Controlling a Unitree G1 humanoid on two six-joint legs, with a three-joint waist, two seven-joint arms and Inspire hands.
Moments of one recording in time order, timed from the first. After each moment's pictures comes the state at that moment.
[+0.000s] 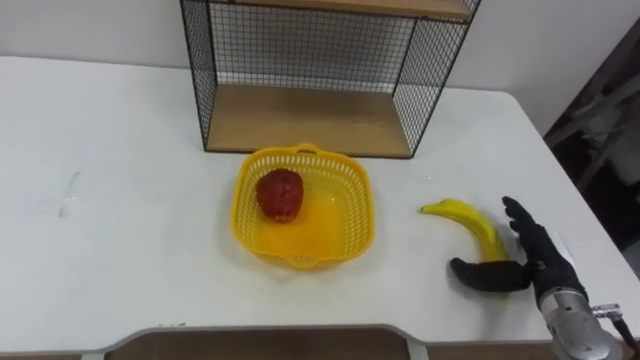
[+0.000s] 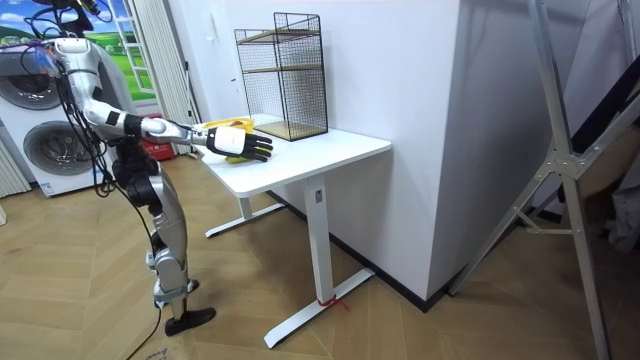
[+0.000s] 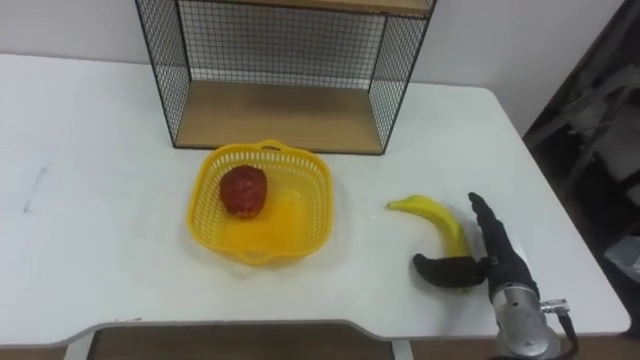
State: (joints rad) left arm 0.31 0.23 0.10 0.97 0.37 0.16 0.09; right arm 0.08 -0.36 -0.10 0.47 -0.16 -0.03 -0.01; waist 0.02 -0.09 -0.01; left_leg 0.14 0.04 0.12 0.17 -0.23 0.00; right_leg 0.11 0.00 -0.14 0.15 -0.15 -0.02
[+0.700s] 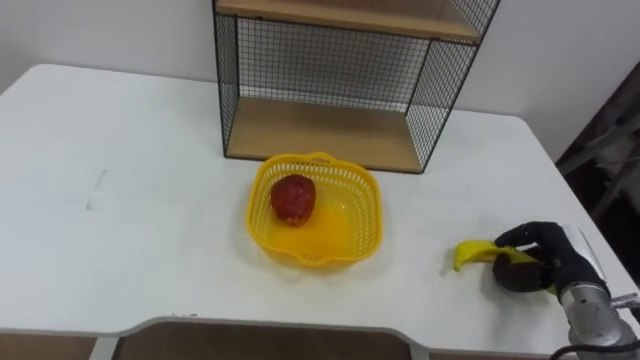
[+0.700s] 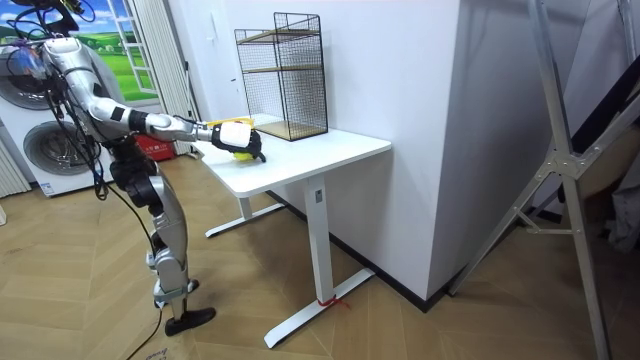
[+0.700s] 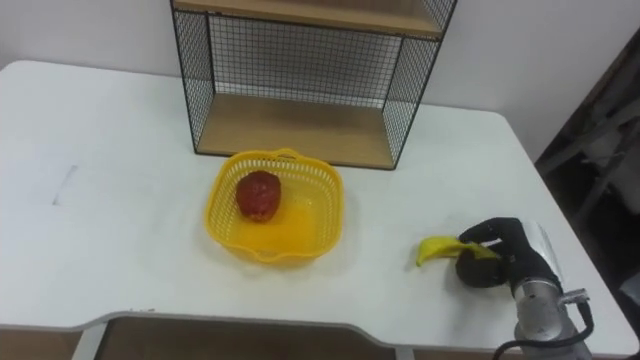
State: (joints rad) left arm 0.32 0.24 0.10 0.96 0.37 0.18 0.11; right arm 0.00 -0.42 -0.12 0.61 -0.36 0.00 -0.03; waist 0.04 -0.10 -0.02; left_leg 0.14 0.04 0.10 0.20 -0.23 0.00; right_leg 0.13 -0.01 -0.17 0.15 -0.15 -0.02
